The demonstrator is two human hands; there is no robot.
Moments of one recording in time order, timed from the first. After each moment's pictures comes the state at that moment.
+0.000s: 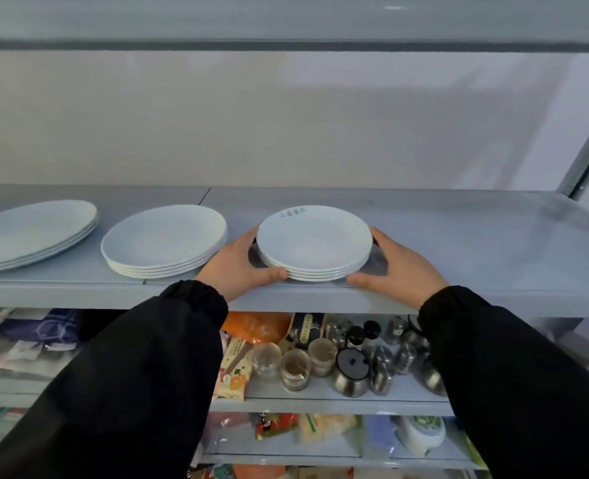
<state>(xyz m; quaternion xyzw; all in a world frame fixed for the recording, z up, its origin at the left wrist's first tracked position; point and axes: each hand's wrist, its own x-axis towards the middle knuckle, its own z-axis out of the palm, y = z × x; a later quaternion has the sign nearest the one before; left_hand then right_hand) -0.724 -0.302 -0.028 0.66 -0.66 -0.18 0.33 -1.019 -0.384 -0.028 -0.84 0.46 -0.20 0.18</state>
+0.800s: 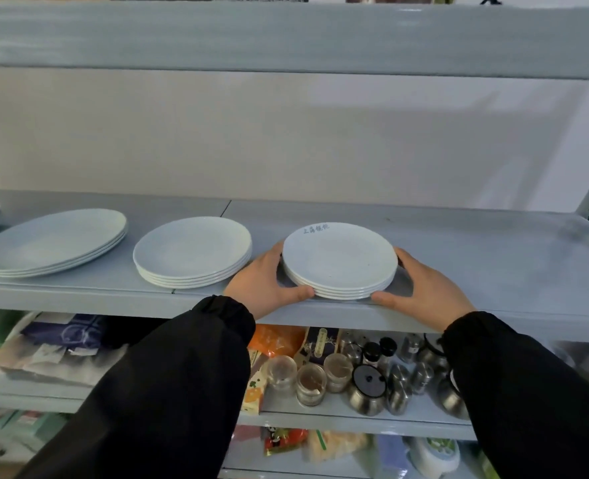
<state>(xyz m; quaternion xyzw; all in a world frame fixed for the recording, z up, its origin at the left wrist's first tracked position) -0.721 -0.301 -0.033 0.65 -0.67 -0.14 0.32 -1.017 -0.376 -0.029 -0.84 0.48 -0.21 0.16</state>
